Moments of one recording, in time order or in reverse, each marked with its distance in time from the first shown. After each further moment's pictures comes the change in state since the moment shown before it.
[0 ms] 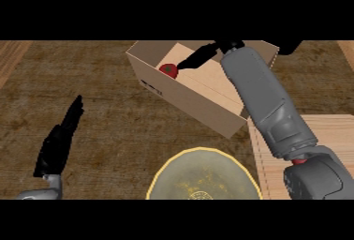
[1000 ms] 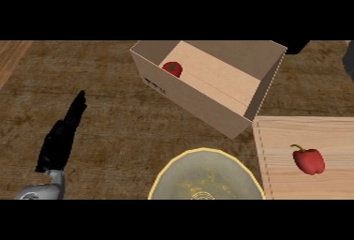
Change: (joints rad) left arm -0.031 -0.007 -0.007 -0.012 -0.003 -0.008 0.015; right arm 0.077 -0.472 -0.305 0.067 -0.277 0.220 -0.046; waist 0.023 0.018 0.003
